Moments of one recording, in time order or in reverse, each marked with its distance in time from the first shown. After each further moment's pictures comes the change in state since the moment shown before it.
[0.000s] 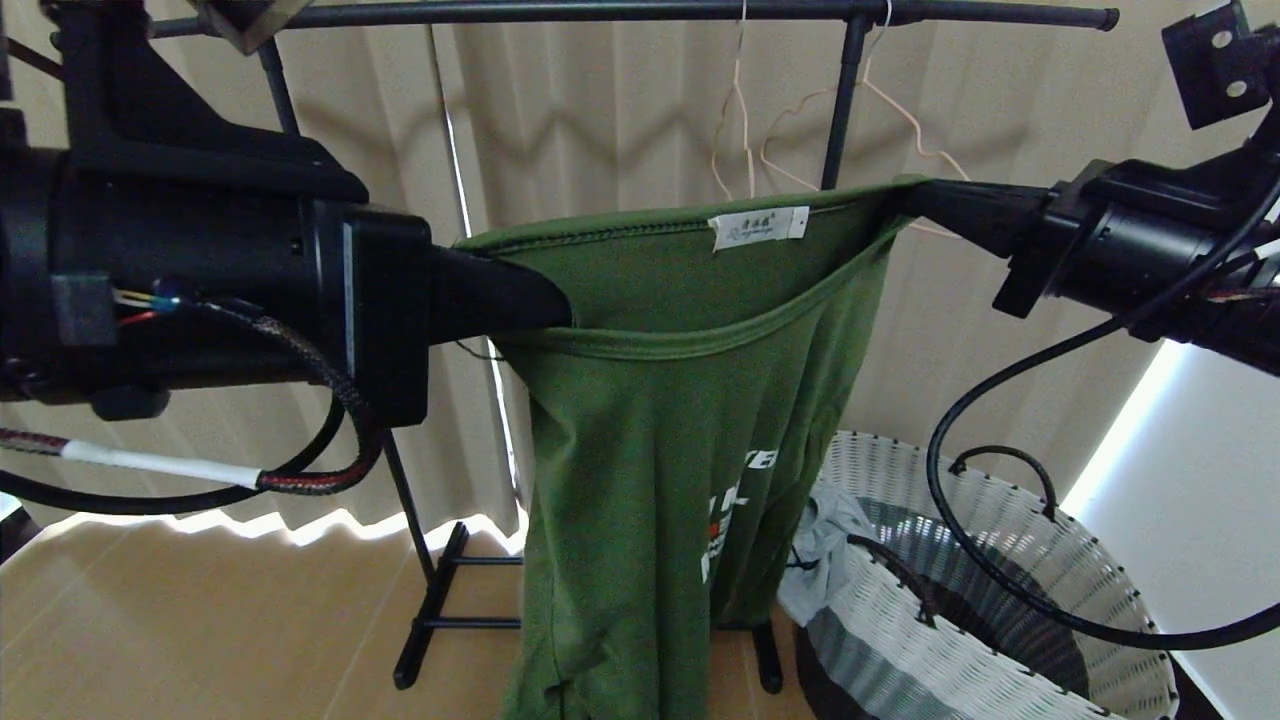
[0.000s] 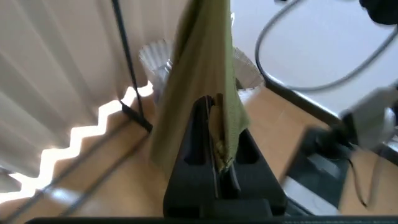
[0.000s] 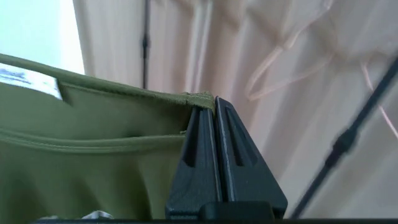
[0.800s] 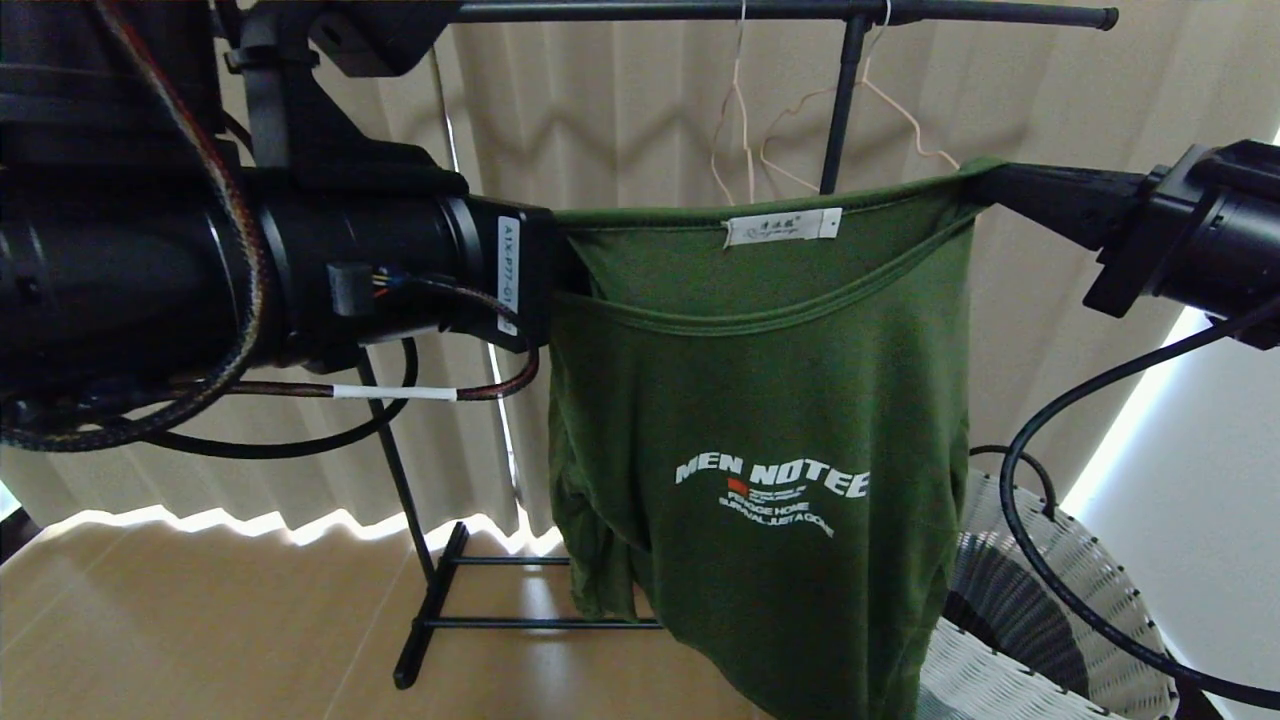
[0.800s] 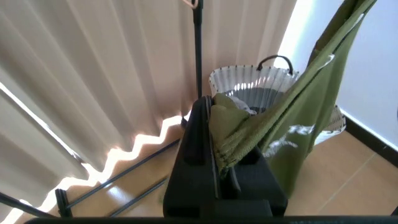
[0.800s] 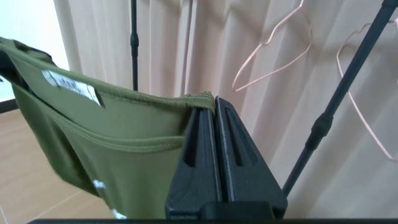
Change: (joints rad) left arm -0.014 0.101 0.025 -0.202 0.331 0.037; right arm 0.000 -0.126 0.023 0.112 -0.049 -0.002
